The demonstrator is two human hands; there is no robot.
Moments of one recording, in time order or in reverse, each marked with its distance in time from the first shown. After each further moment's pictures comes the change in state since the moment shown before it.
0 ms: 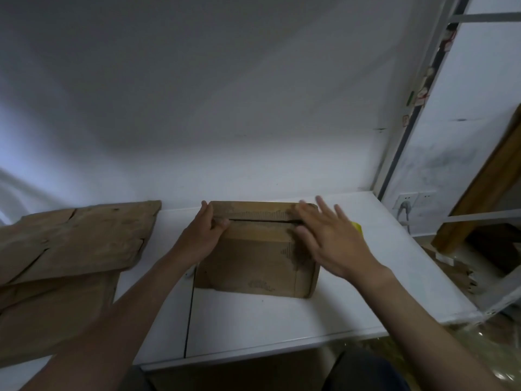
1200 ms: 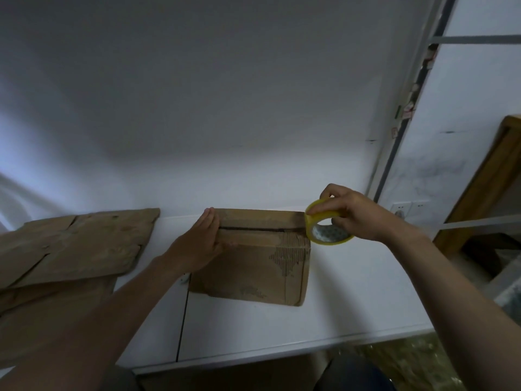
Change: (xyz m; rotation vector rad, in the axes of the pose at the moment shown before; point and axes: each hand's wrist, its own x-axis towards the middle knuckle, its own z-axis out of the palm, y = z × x) left_hand 0.002 -0.002 0.001 0.556 -0.104 0.183; right_hand 0.026 0.078 -0.069 0.301 -0.093 -0.290
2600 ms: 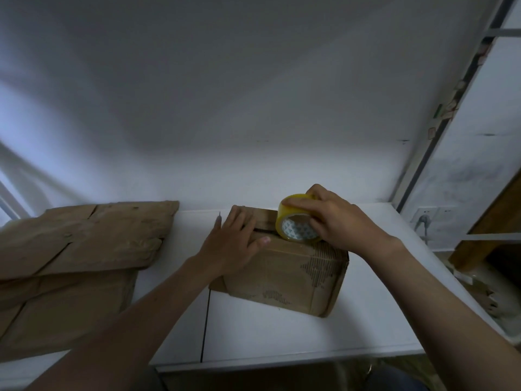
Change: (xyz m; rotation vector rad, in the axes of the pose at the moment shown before) left_hand -0.005 0.006 -0.004 -0.003 0.039 0.055; right_hand 0.067 -0.065 0.063 -0.251 0.072 0.009
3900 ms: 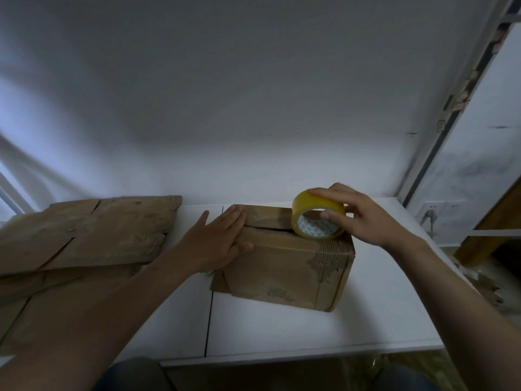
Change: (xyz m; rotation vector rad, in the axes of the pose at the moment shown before) left_hand -0.015 -0.039 -0.011 0.264 -0.129 0.089; right_hand -0.014 0.039 0.004 0.531 0.053 -0.014
